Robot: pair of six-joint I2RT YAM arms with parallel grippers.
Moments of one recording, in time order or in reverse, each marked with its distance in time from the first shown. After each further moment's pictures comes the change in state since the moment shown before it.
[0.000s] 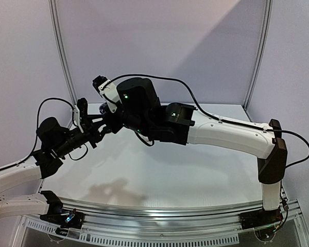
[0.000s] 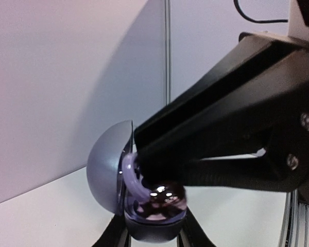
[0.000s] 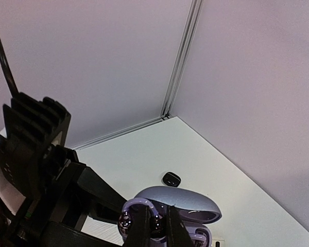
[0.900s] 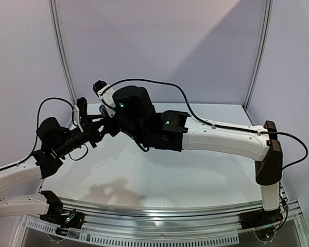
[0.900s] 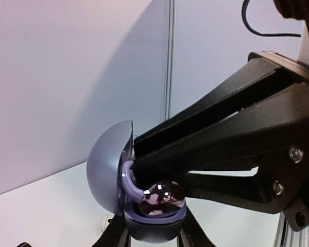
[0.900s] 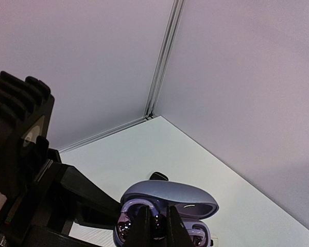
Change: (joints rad) left arm -0.001 0.001 0.000 -0.001 -0.006 -0.045; right arm 0.010 0.026 -0.035 0.075 0.117 -0.009
